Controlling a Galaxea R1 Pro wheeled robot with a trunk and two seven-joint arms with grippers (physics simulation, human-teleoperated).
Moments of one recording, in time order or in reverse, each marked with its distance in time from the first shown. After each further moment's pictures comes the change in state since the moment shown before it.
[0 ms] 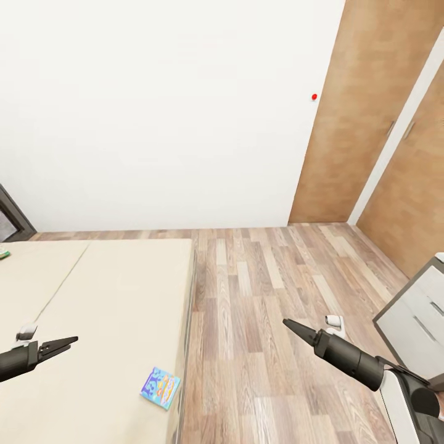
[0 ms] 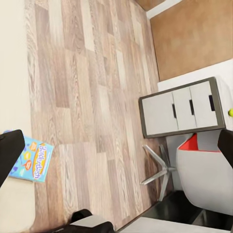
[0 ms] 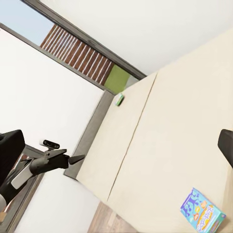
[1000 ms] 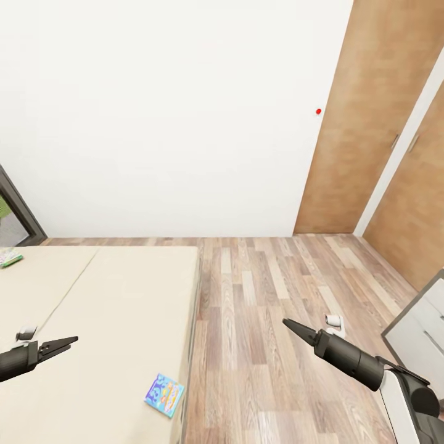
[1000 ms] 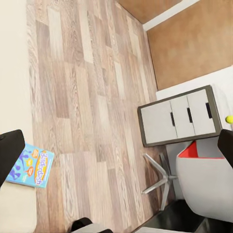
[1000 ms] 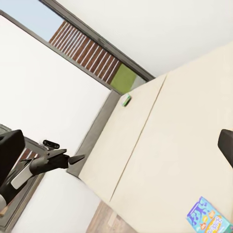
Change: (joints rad) left arm 0.000 0.000 0.000 0.000 0.000 0.000 -0.001; right arm 0.000 0.000 0.000 0.000 0.000 0.000 0.000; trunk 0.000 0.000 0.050
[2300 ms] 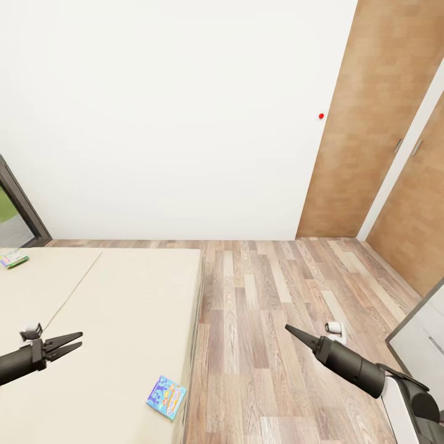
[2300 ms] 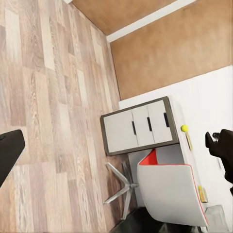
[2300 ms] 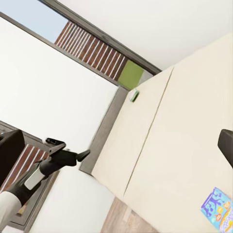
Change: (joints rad) left arm -0.007 -0.039 0.011 0.022 0.027 0.055 -0.110; right arm 0.010 -0.008 -0.013 0.065 -0.015 0.026 0.029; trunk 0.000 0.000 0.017
